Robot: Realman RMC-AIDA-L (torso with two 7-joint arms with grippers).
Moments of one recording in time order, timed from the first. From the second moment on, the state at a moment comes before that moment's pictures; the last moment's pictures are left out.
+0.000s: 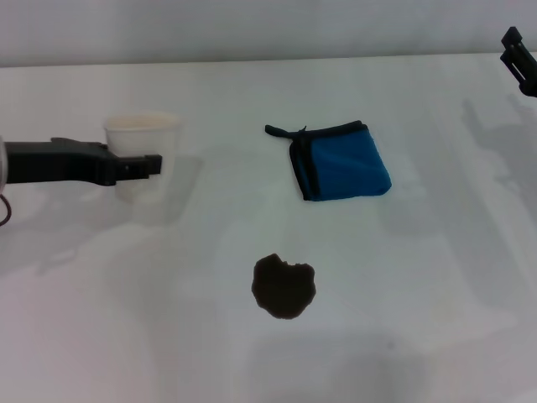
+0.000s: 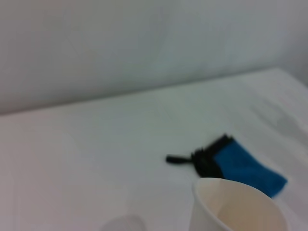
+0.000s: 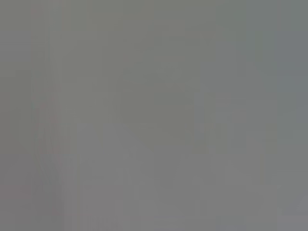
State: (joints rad) left arm -0.46 -2.07 1.14 1.14 -1.04 -1.27 0.92; right arm 0.47 2.02 -0.70 0.00 2.44 1.24 -2.69
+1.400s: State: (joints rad) left arm -0.47 -2.09 1.19 0.27 -2.24 -0.92 2.39; right arm 0.46 2.02 -0.70 0.00 2.44 1.23 -2.69
